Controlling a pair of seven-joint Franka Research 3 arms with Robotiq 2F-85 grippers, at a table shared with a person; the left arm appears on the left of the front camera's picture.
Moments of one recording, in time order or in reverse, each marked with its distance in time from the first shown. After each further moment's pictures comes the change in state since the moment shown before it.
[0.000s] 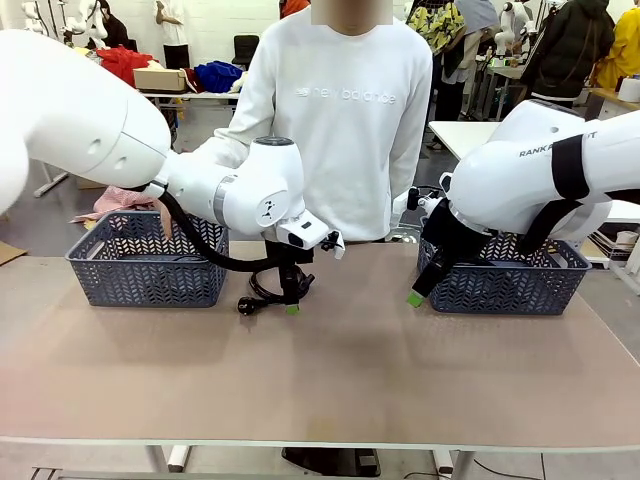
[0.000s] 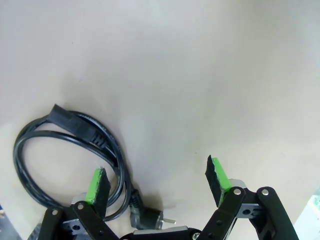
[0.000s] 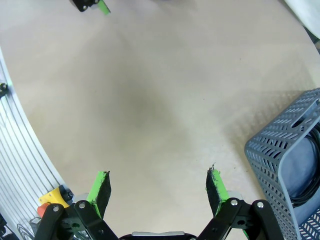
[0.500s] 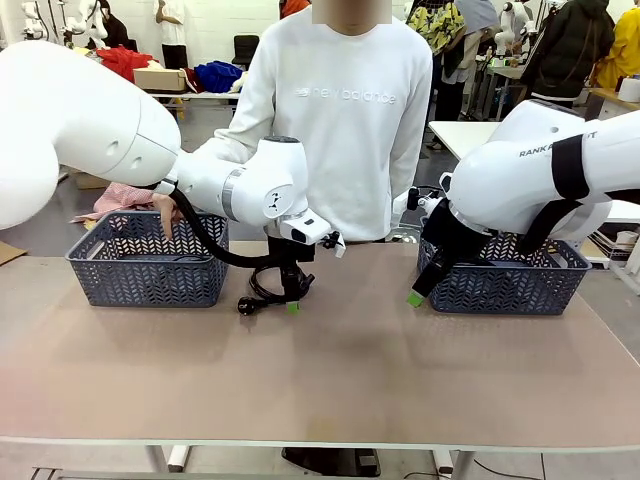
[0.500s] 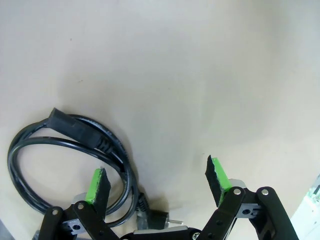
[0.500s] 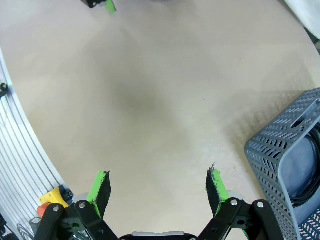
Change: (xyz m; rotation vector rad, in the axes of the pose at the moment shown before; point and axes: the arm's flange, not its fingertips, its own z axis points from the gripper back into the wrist) left arm 0.002 0.022 -0.009 -0.066 0.035 0.010; right arm 0.000 0.000 0.000 0.000 0.000 0.000
